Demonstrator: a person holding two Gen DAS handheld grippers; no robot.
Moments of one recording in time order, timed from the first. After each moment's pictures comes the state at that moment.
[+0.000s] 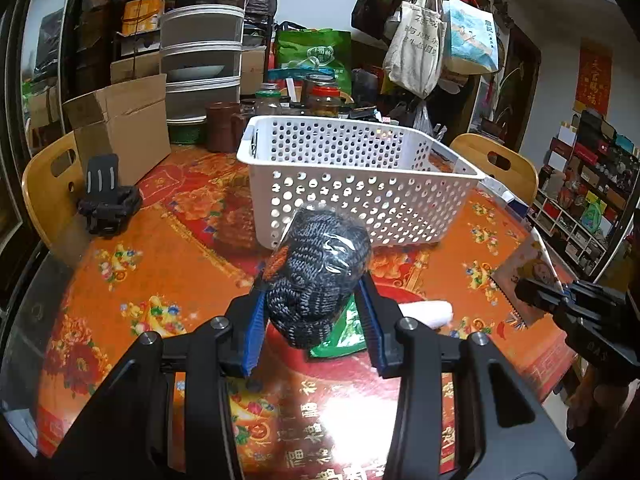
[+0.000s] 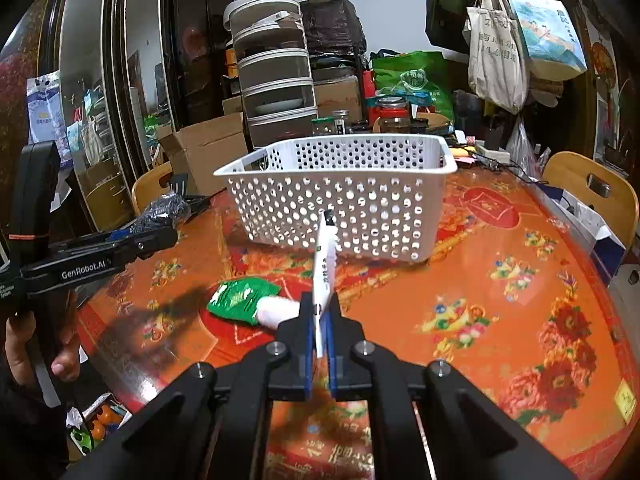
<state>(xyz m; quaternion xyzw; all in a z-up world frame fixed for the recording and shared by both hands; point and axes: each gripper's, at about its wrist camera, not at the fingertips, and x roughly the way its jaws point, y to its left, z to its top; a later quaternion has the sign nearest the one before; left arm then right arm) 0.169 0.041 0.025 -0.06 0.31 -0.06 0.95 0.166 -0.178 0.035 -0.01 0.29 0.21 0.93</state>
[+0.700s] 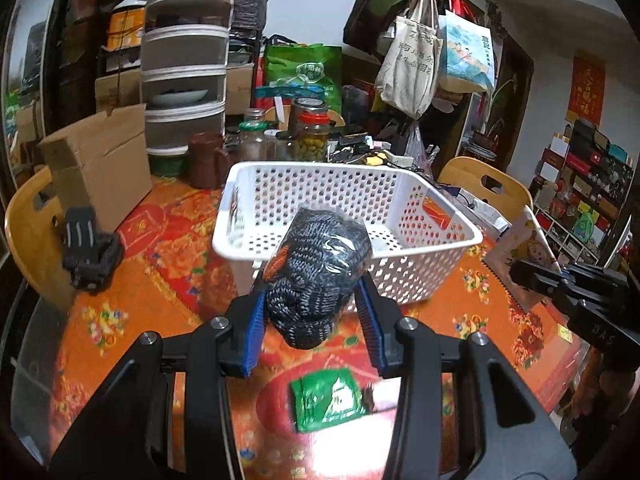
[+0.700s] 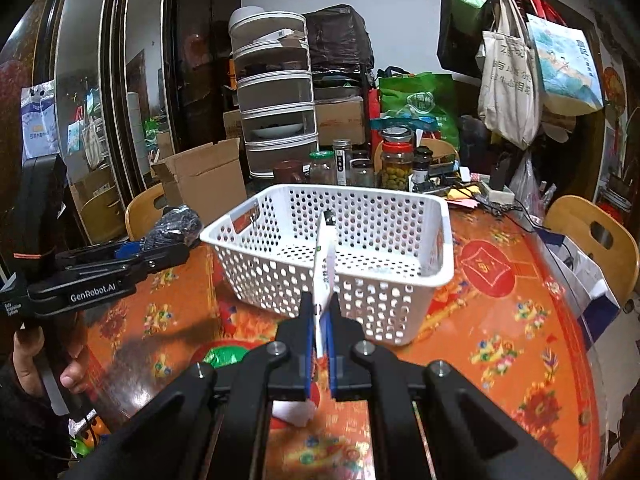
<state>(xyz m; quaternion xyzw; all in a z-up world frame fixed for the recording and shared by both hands) 0.235 0.037 0.081 -0.06 0.29 -0.08 0.95 0.227 -0.173 0.103 -0.03 0.28 0.22 0.94</state>
